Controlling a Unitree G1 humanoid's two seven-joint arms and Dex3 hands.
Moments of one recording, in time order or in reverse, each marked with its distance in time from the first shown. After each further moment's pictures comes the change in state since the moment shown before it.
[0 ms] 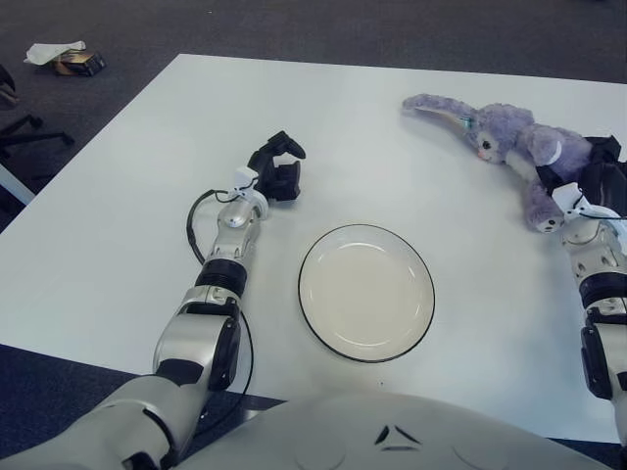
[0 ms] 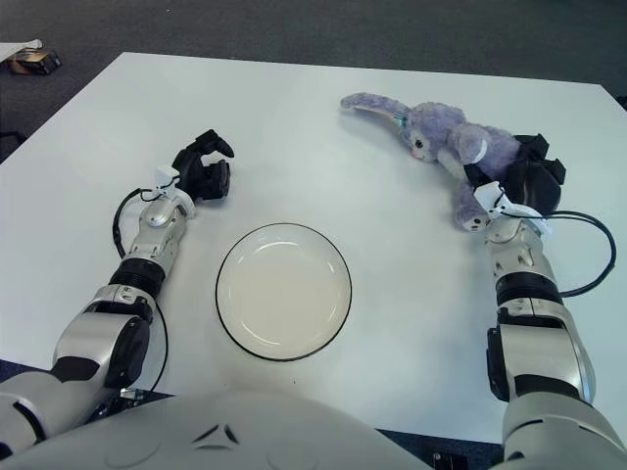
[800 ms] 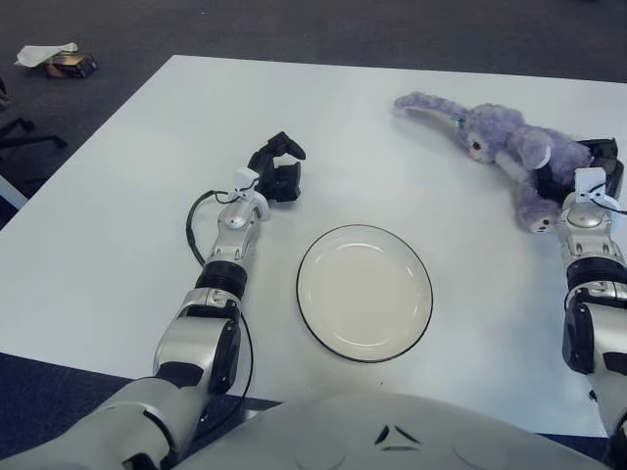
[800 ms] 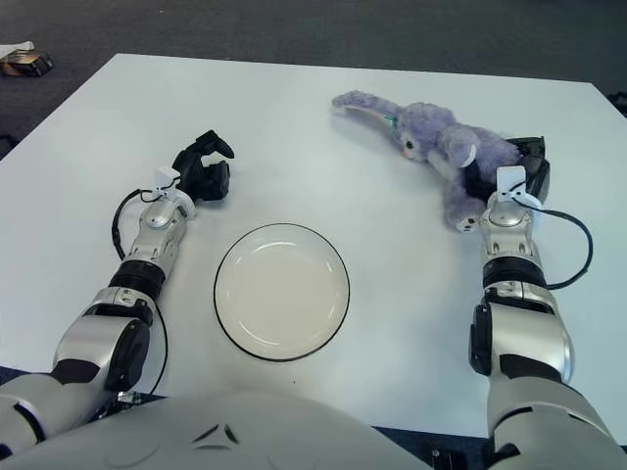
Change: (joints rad) left arm 0.014 0.000 -0.002 -0.022 0.007 -0.001 0.009; right arm -0.075 0.096 -0.160 -0.030 0.339 0.056 0.248
